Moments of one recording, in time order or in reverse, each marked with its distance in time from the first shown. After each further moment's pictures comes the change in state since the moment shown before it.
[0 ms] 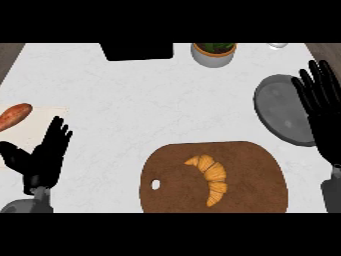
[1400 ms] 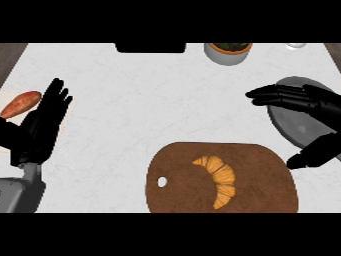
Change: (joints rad) left arm -0.133 0.081 -0.055 -0.244 -0.113 0.004 0.149; right arm -0.262 -0.366 0.230 0.248 0.634 0.539 -0.653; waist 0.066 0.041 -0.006
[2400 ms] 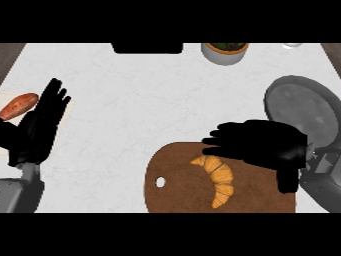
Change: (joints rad) left arm 0.005 -0.024 0.038 -0.001 -0.030 -0.026 0.011; right arm -0.076 0.009 0.369 -0.214 0.484 0.200 0.244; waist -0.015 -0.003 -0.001
